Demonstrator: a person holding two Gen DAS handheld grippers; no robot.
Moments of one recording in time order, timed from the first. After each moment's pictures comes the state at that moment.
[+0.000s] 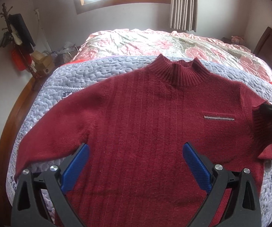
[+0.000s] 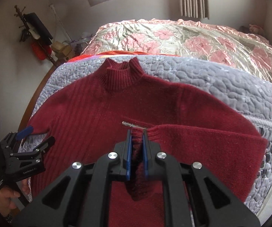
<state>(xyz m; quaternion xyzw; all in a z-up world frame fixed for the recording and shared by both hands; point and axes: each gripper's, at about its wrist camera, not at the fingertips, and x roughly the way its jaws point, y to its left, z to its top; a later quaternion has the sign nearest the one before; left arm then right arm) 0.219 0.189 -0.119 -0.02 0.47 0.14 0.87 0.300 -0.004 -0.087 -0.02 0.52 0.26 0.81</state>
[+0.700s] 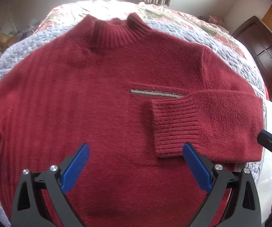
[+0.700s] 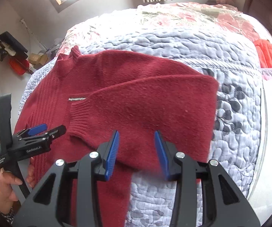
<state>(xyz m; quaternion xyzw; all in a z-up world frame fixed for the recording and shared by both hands) 0.283 0.083 -0.186 -0.09 0.56 0.02 0.82 0.280 -0.147 -0.122 0.04 0.55 0.17 0.81</state>
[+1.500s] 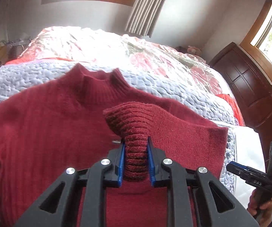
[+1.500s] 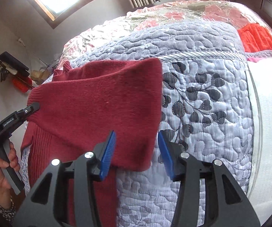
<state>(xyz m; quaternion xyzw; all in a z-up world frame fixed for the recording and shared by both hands) 0.289 0.092 -0.118 -0.13 0.45 -0.03 0.88 0.274 -0.202 -0.123 0.11 0.54 0.16 0.82</state>
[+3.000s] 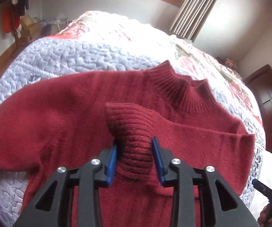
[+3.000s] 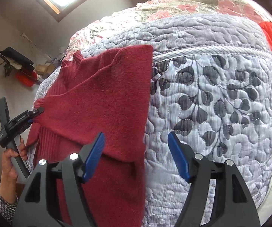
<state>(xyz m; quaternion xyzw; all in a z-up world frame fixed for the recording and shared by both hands) 0.276 0.239 -0.166 -0.20 0.48 0.08 0.85 0.290 -0.147 -0.136 0.11 0.57 0.19 0.79</state>
